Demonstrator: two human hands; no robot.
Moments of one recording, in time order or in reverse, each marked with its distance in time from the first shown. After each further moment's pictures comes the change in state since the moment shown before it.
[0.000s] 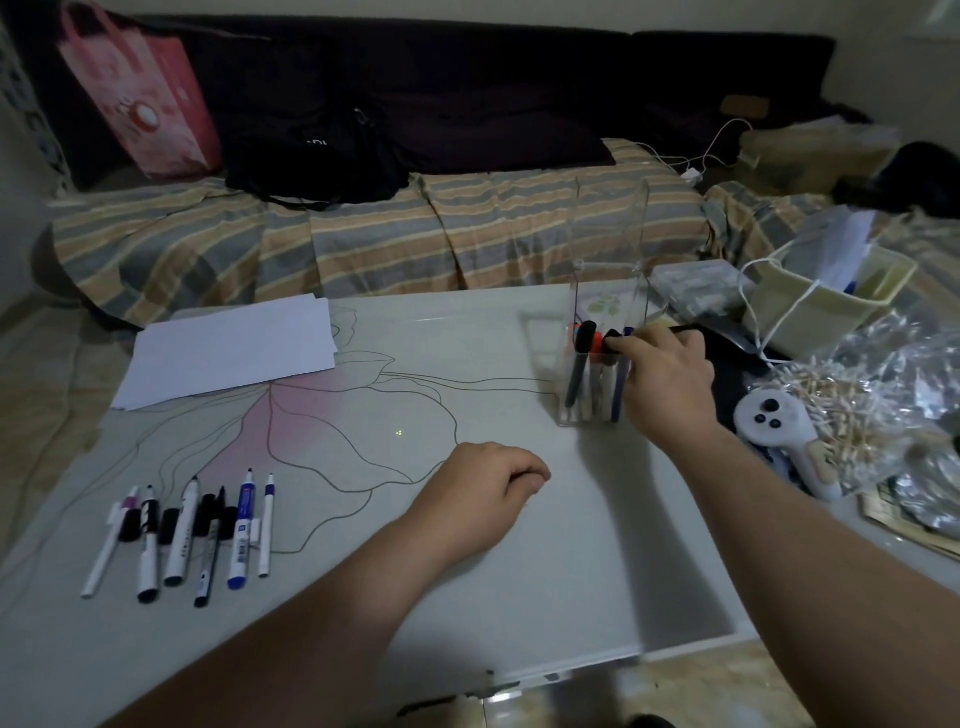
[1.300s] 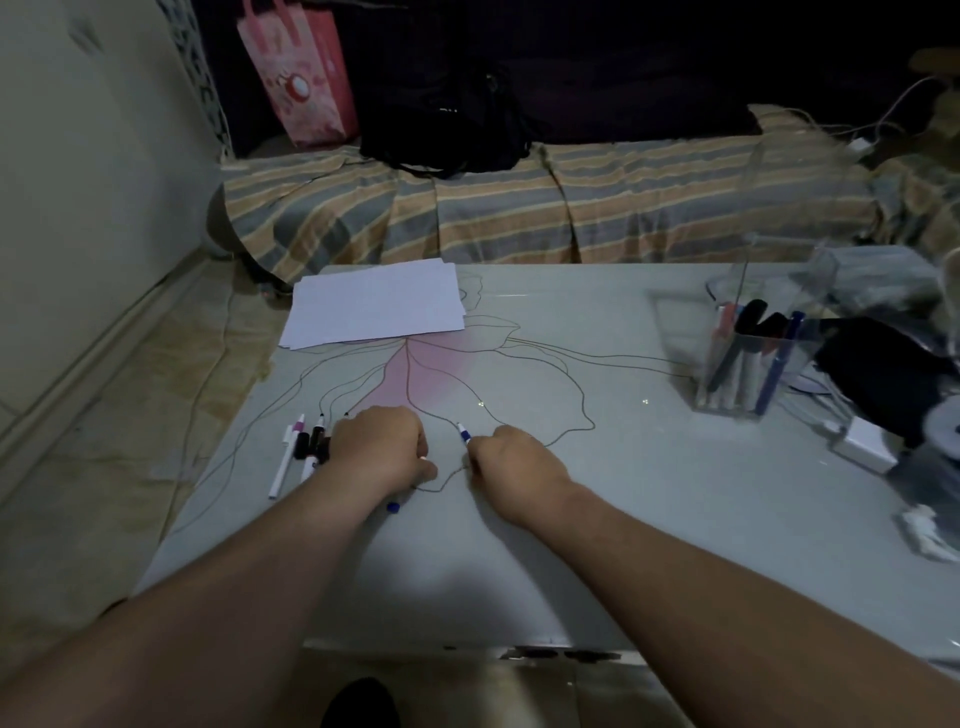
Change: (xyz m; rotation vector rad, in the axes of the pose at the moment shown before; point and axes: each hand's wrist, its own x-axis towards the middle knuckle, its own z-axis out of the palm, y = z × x) left_hand -0.086 -0.147 -0.113 0.526 -0.037 -0.688; right_hand -0.111 -0.253 0.084 0.103 -0.680 -0.431
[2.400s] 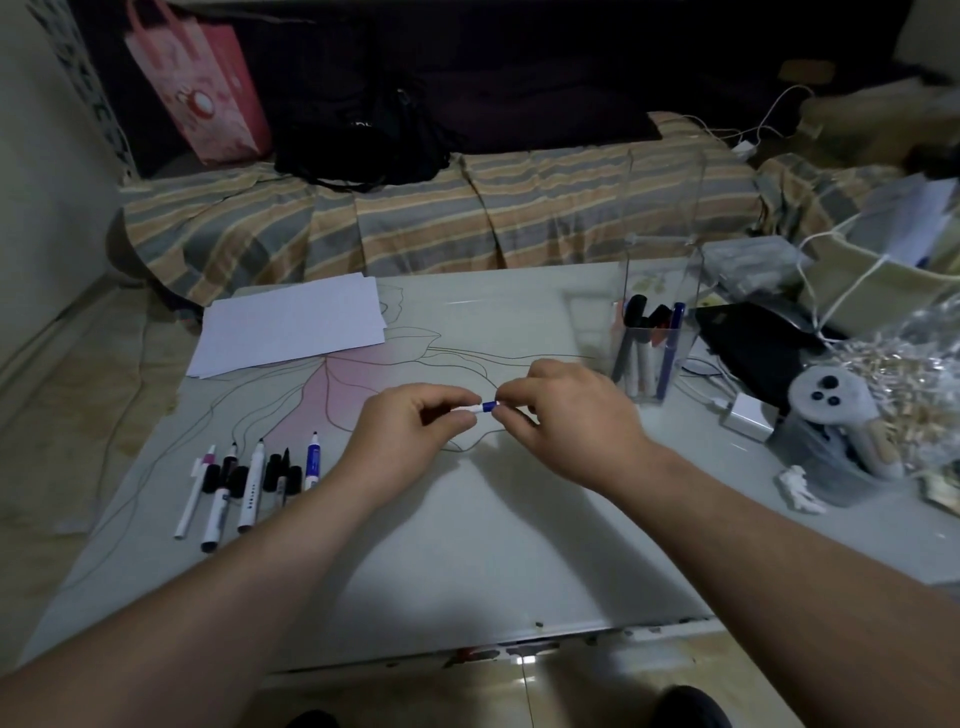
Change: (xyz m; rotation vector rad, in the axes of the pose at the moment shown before) left_hand -0.032 0.101 -0.014 -0.951 0.166 0.384; right_hand -0.076 0.095 -0.095 -0.097 0.519 -0.064
